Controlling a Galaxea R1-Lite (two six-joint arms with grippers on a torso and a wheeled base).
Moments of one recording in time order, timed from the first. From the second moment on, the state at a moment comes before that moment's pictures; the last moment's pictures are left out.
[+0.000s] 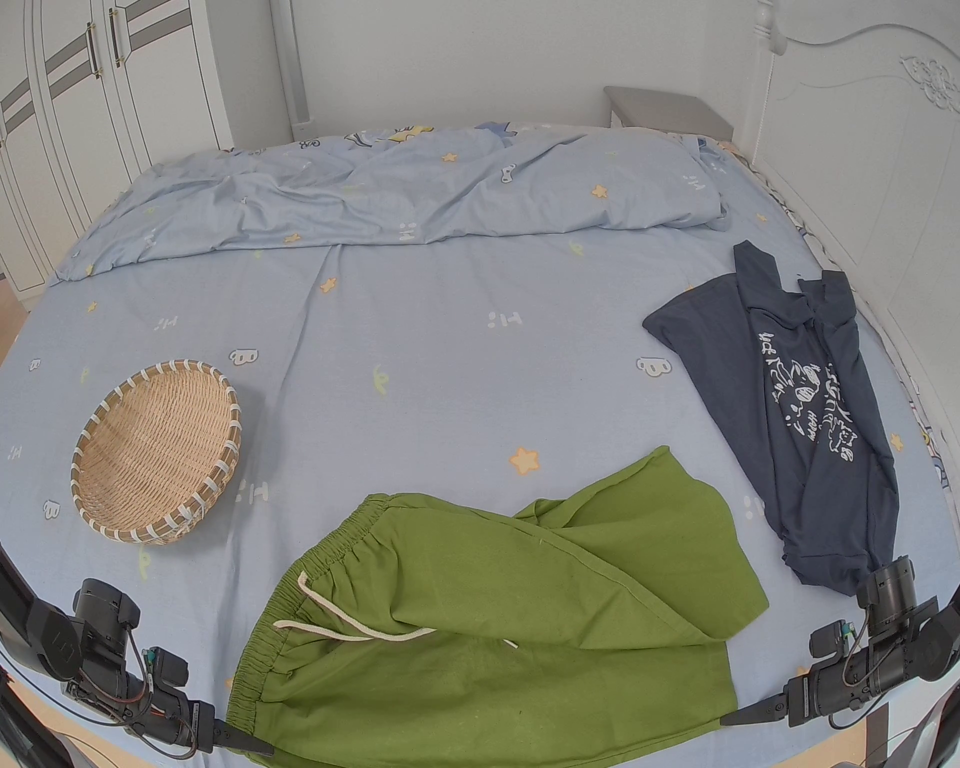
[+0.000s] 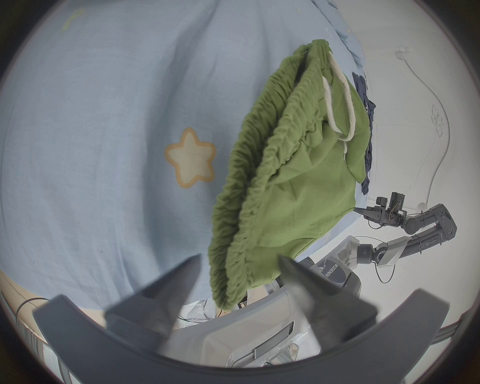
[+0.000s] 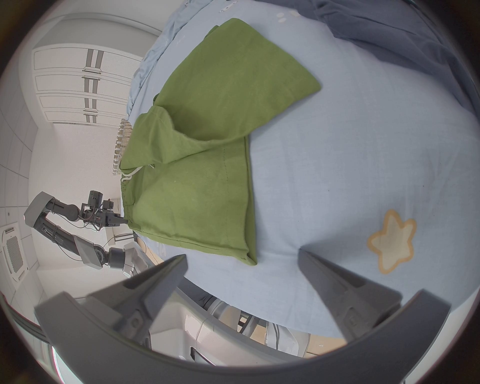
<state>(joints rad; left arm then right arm) 0.18 1.77 -0.16 -0.13 -0.61 0.12 0.05 1.80 -0.02 -0.55 0.60 0.08</state>
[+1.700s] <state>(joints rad) -0.09 1.82 -1.16 0.03 -0.62 -0.23 0.00 1.38 -0.58 -0.40 0.61 0.10</state>
